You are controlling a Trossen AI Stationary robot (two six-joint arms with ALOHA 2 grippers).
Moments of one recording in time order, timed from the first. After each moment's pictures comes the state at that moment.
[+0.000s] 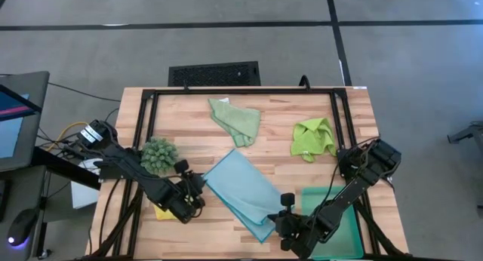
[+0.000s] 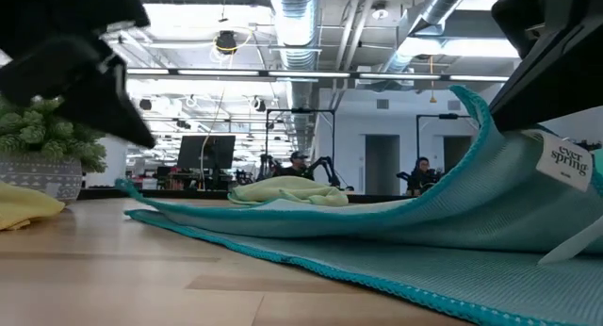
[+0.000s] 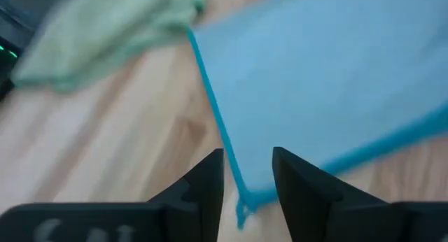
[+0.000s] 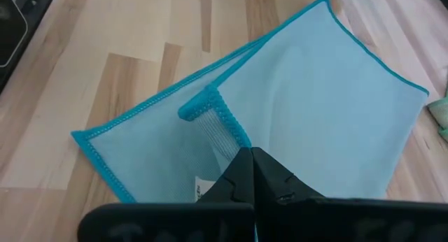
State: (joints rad) left arm -0.67 1.59 0.83 -0.61 -0.86 -0.93; right arm 0.85 1.89 1.11 -0.28 0.76 0.46
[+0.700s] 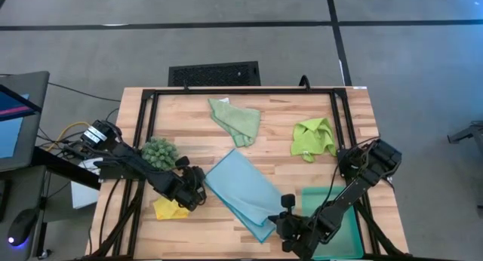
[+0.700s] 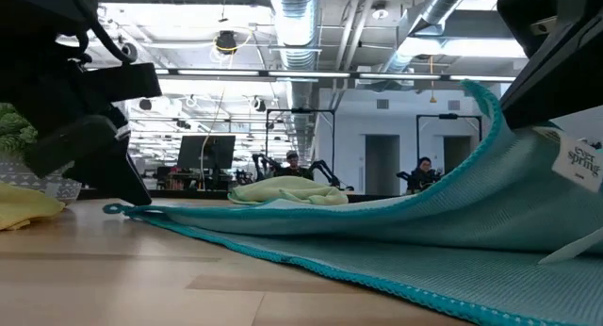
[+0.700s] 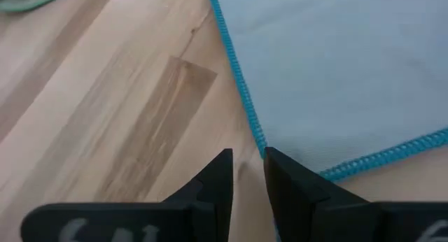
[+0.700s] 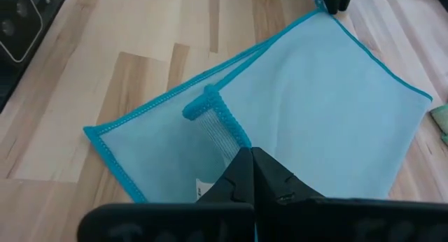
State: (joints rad) left arm -0.56 1.62 0.66 -0.37 -0.71 -0.92; right arm 0.86 1.89 1.11 -0.28 0.76 0.44
